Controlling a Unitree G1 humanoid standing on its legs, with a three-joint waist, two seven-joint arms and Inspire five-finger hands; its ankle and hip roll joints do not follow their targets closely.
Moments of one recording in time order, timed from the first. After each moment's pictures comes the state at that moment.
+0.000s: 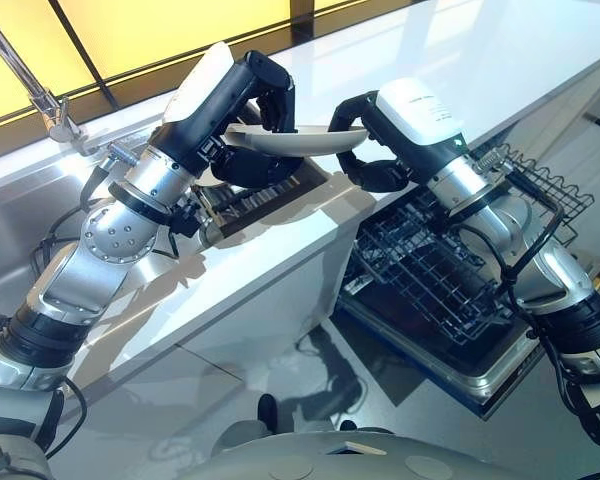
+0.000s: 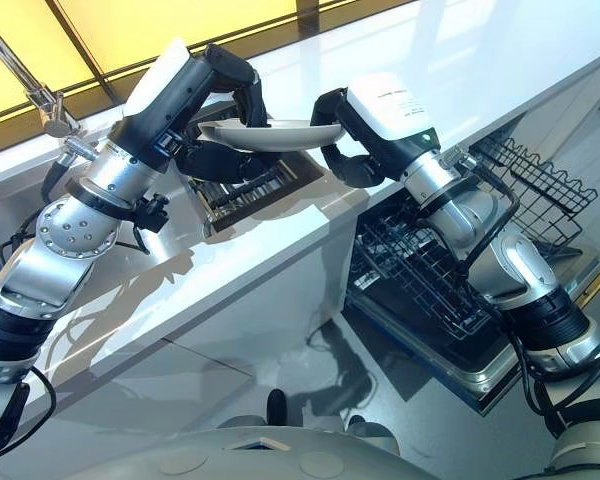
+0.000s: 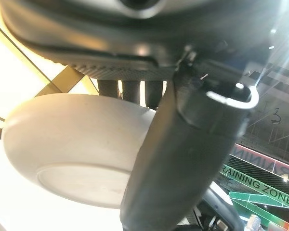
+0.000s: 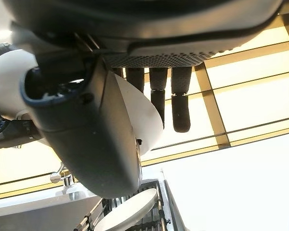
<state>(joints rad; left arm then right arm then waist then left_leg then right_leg) -0.43 0.86 -0.23 -0.33 -0.08 -0.14 0.00 -0.51 -0.84 0.36 -0.20 -0.45 -0.07 -0.02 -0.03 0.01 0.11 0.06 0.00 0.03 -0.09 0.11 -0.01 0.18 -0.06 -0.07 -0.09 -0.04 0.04</state>
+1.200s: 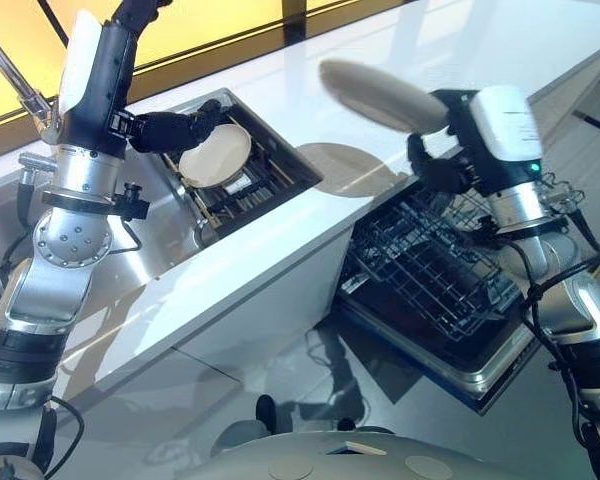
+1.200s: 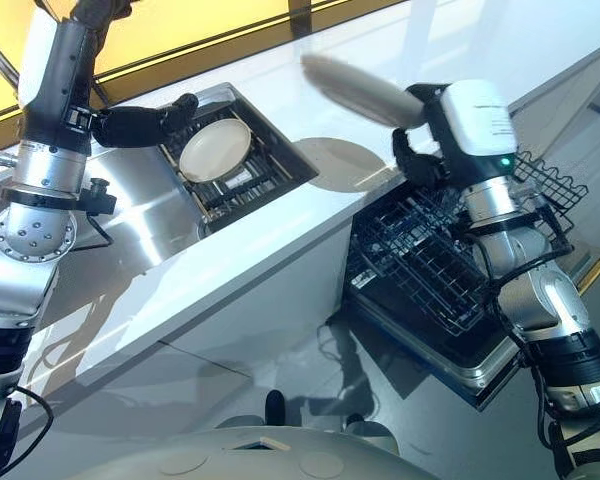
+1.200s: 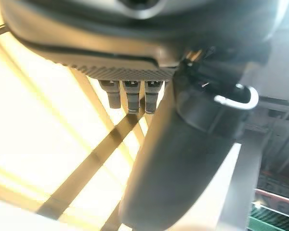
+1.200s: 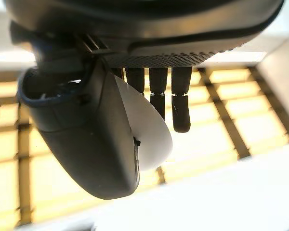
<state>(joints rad) -0.27 0.83 0.00 -0.21 -0.02 -0.12 0.20 -0.25 -0.81 0.05 -0.13 -0.51 -0.11 -0.38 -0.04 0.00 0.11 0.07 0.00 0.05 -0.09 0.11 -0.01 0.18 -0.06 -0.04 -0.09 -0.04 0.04</state>
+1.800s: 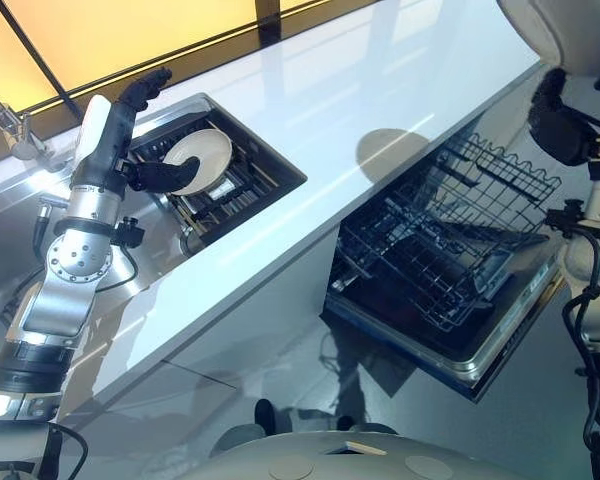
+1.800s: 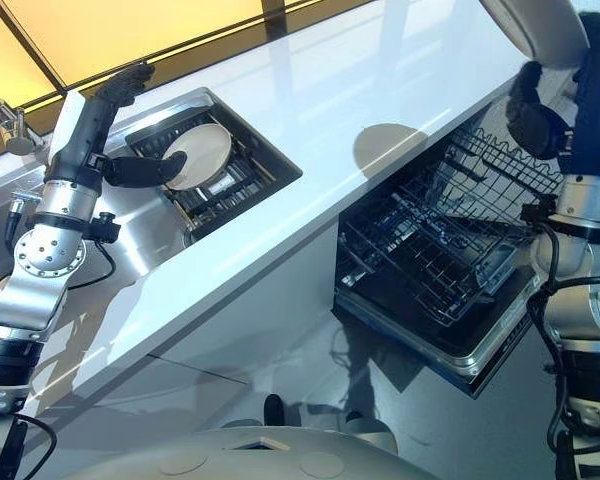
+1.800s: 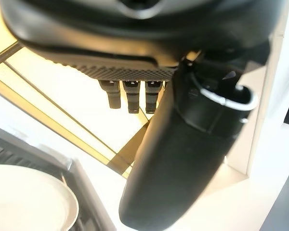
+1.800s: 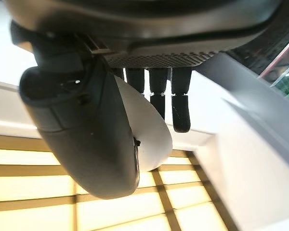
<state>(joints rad) -0.19 0.78 0.01 -0.06 -0.02 -0.06 0.14 -0.09 -0.80 -0.23 -0.12 -0.51 -0.04 -0.56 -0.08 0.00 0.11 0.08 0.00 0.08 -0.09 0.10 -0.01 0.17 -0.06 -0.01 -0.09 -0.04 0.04</state>
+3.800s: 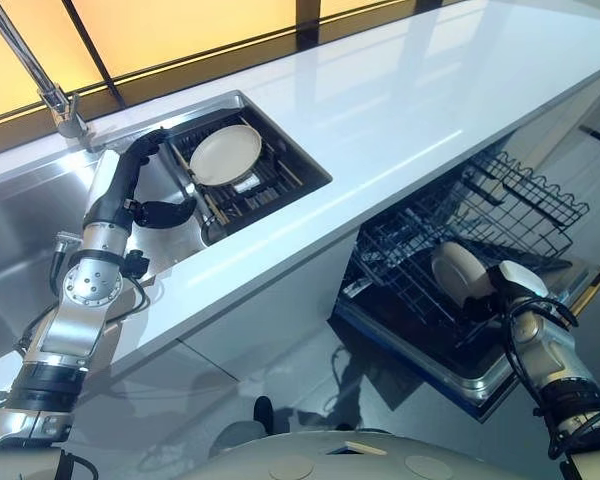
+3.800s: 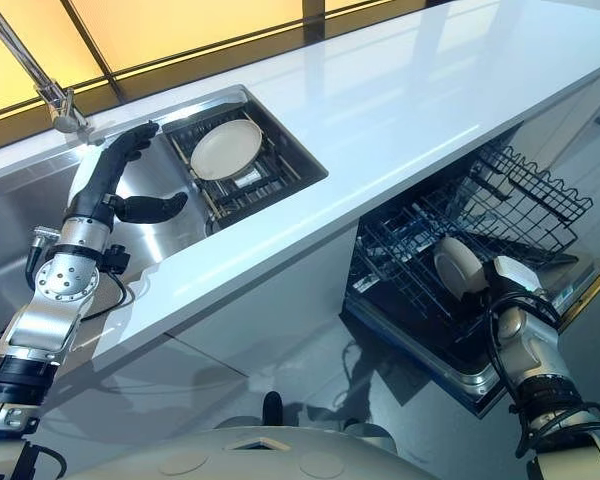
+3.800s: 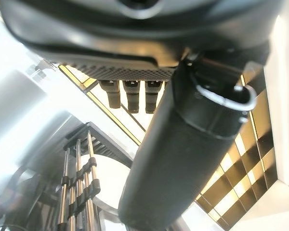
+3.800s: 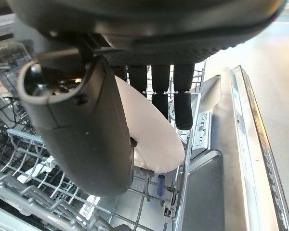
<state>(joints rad) -0.11 0.71 0.00 0.03 0.00 -0.04 0.14 -0.09 -0.69 0.13 0.49 -0.56 0.29 0.04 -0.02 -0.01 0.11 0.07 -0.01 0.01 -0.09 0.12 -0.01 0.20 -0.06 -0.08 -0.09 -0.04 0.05</state>
